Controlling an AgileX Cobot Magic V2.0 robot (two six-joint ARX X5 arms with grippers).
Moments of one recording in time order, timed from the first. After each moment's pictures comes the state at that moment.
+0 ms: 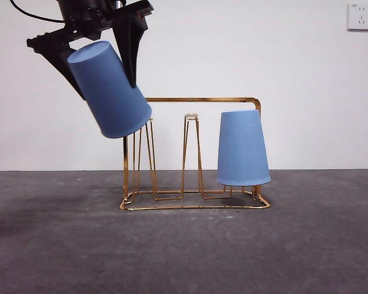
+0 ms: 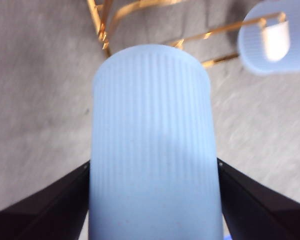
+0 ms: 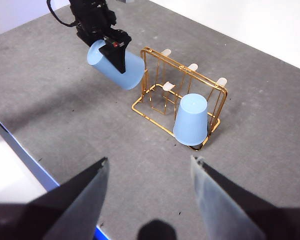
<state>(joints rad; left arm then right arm) -0.45 1.82 1.85 -1.30 0.16 -0.33 0.73 0.82 1.64 -1.35 0.02 -0.08</state>
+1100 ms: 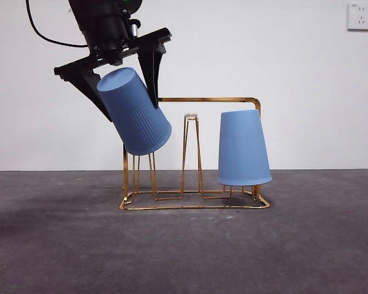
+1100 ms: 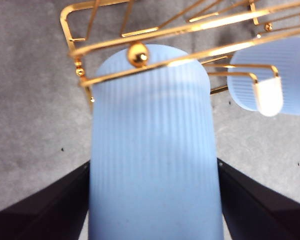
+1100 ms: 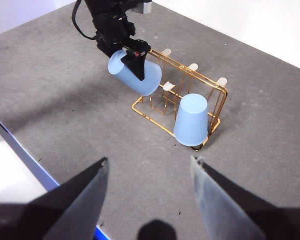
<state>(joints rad) -0.46 1.91 1.86 -1.18 0.18 -0.38 0.73 0.82 1.64 -1.35 0.02 -0.08</state>
